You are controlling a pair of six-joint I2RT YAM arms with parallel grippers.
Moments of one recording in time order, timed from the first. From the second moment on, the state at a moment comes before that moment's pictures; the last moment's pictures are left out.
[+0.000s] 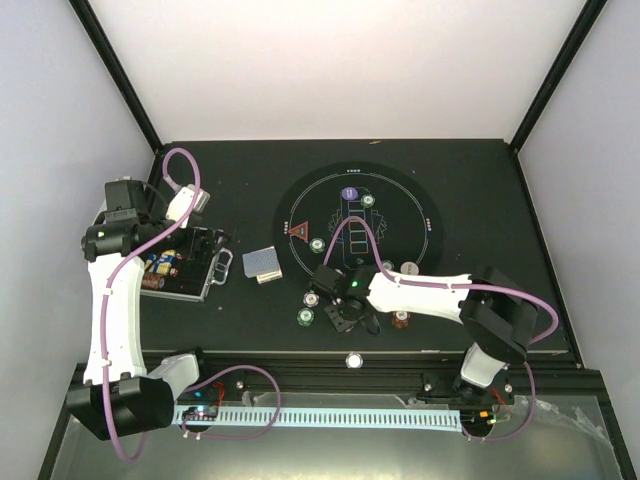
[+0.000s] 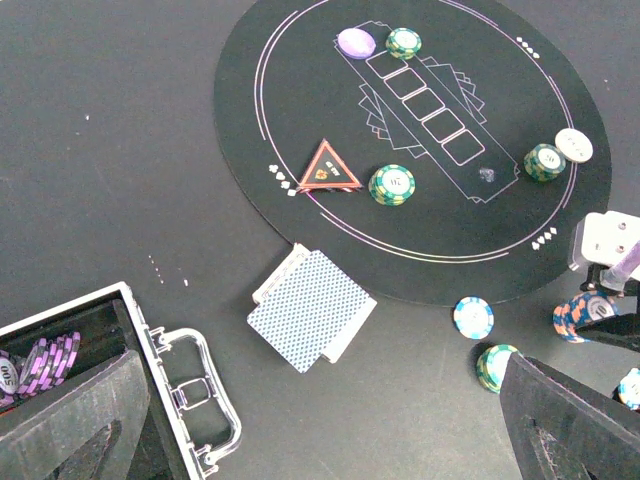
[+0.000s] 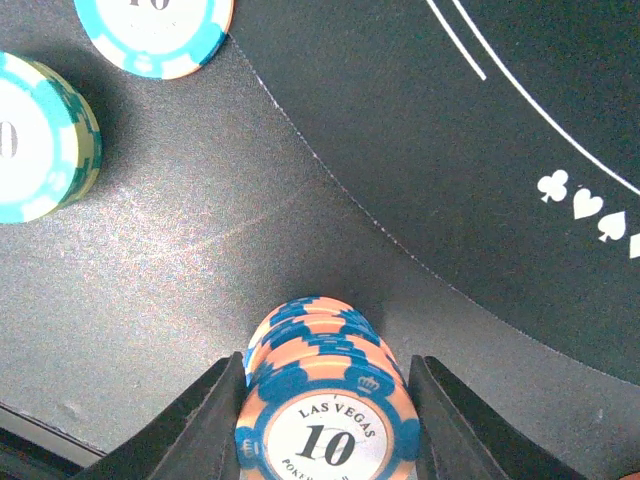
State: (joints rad) left arm 0.23 1.08 1.22 -1.11 0.67 0.52; right arm 1.11 1.67 1.03 -0.75 0.12 0.51
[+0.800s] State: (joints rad) left arm 0.23 1.08 1.22 -1.11 0.67 0.52; right arm 1.12 1.66 1.03 -0.76 0.11 0.51
